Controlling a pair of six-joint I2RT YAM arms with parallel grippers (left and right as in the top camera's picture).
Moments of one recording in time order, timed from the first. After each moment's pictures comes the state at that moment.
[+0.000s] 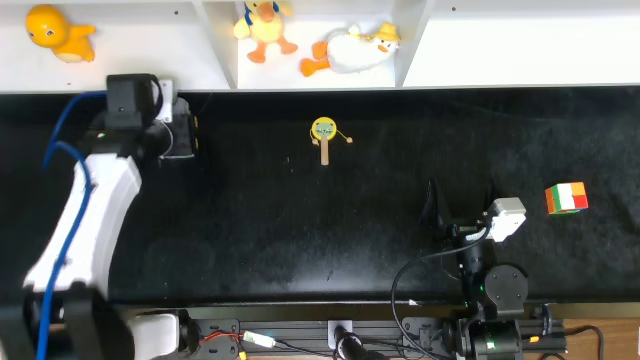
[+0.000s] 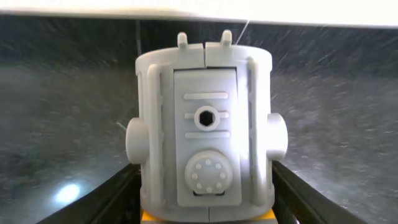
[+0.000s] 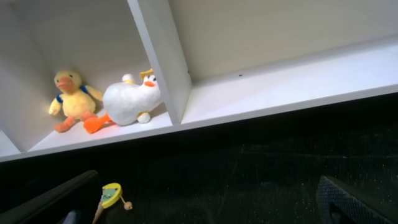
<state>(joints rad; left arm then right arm) 0.05 1.48 1.04 -0.59 0.01 -0.02 0.08 0.01 0.02 -0.02 -0.04 0.28</state>
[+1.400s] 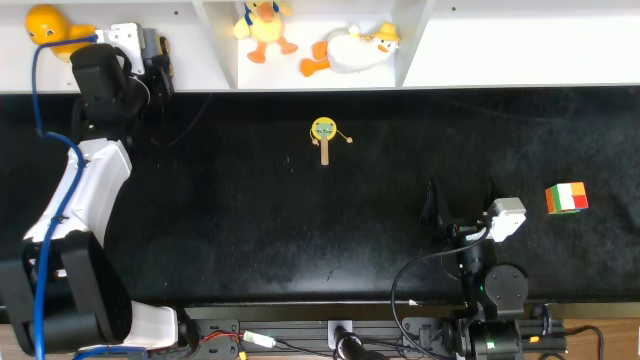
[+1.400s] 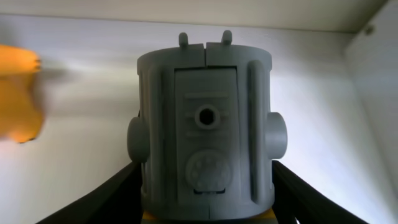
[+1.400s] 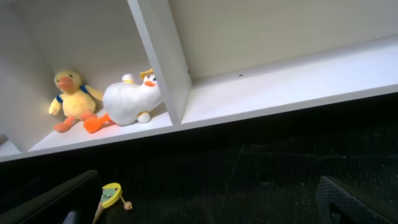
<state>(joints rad) 0.14 1.65 1.06 0.04 0.12 0.01 0.08 0.01 0.02 -0.02 -0.04 0.28</state>
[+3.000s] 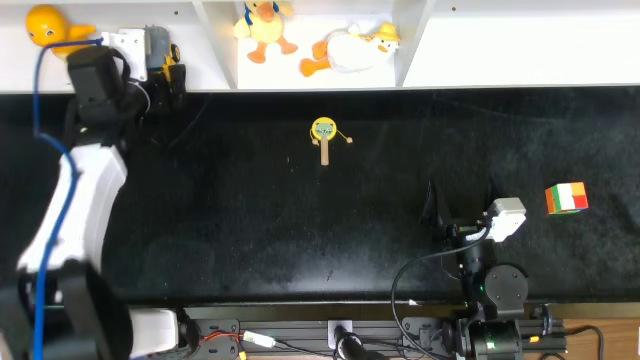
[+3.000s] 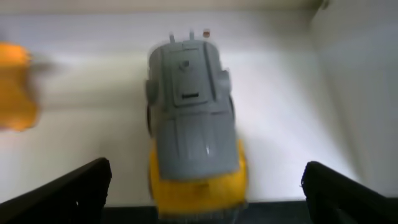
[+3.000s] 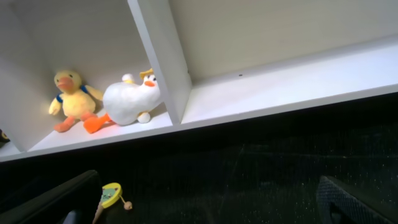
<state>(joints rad) 0.14 1.52 1.07 -0.16 0.16 0.08 0.08 0.01 0.02 -0.02 -0.04 0.28</state>
